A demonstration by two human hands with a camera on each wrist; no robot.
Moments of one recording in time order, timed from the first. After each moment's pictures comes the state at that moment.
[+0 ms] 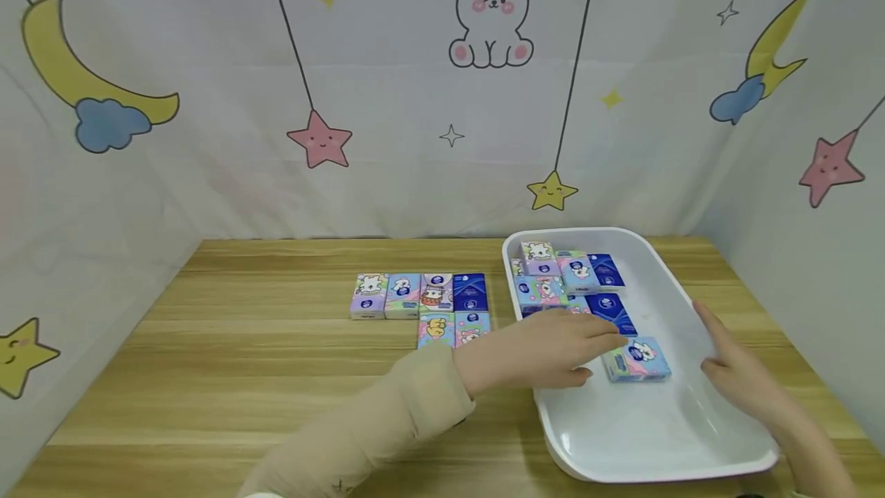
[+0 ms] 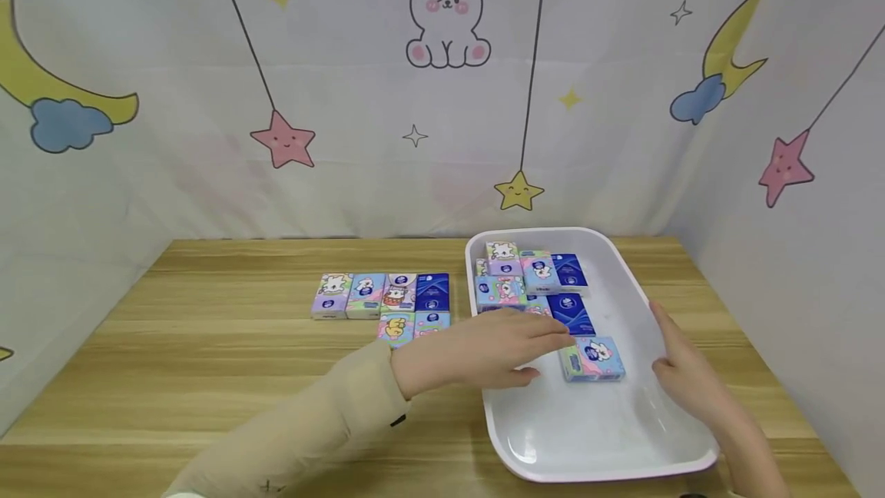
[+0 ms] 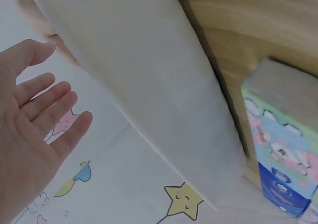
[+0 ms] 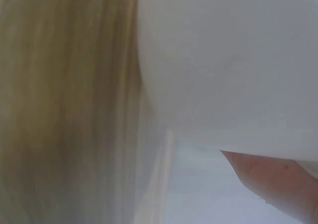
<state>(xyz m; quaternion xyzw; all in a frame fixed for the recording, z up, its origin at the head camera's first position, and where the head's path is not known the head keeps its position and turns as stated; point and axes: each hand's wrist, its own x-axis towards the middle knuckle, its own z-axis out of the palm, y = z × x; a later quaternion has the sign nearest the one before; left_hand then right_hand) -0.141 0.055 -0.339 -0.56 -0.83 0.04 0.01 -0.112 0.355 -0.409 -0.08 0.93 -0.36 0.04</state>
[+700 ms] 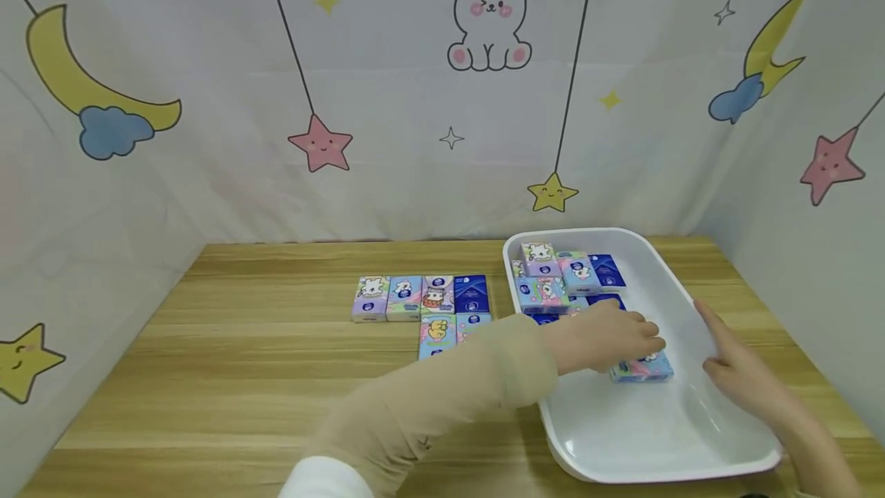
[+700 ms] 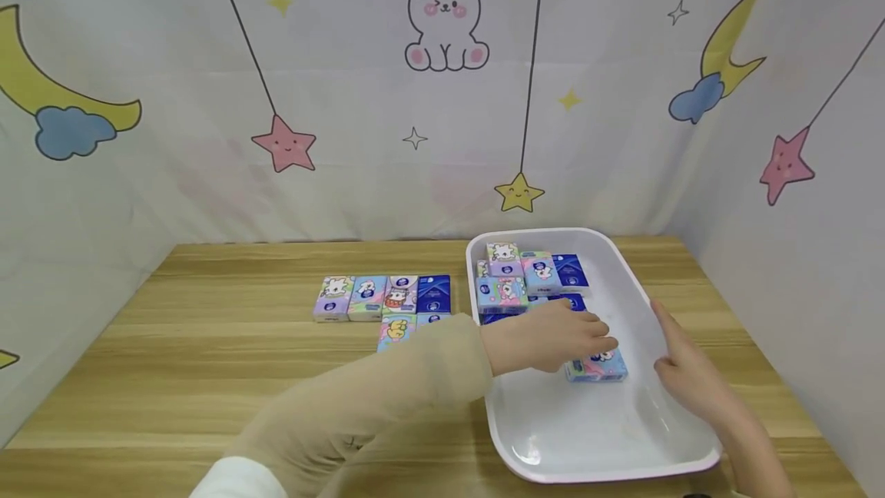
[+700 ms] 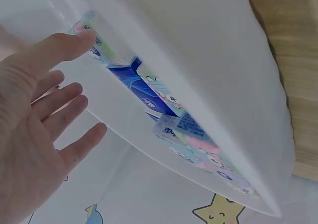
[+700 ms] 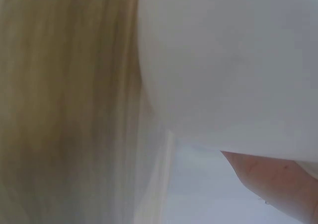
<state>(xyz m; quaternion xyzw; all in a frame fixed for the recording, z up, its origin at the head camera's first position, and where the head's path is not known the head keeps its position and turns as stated) -0.154 0.131 -0.338 -0.54 -0.82 0.21 -0.02 -0.110 0.359 -0.416 -0.11 0.93 -0.34 -0.01</state>
